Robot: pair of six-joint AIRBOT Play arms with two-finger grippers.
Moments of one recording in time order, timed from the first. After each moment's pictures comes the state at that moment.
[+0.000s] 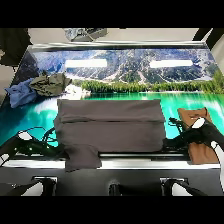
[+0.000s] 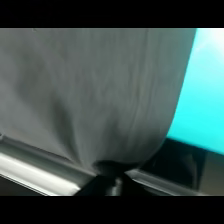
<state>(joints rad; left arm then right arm) 0.24 -1.17 0.42 1.02 -1.28 -1.28 -0.33 -1.28 0.67 -1.24 1.30 1.05</state>
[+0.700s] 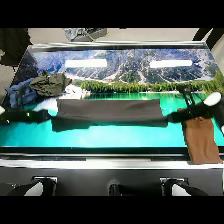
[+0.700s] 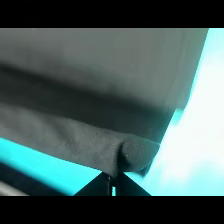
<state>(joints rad) 0.24 -1.10 0.97 1.04 -1.20 -1.33 -0.24 -1.29 1.11 -1.18 1.28 0.97</state>
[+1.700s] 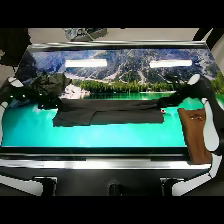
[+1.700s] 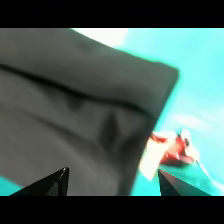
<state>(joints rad) 0.21 -1.69 1.51 1.04 -1.38 -1.48 -0.22 -1.79 1.58 -1.19 1.36 1.00</state>
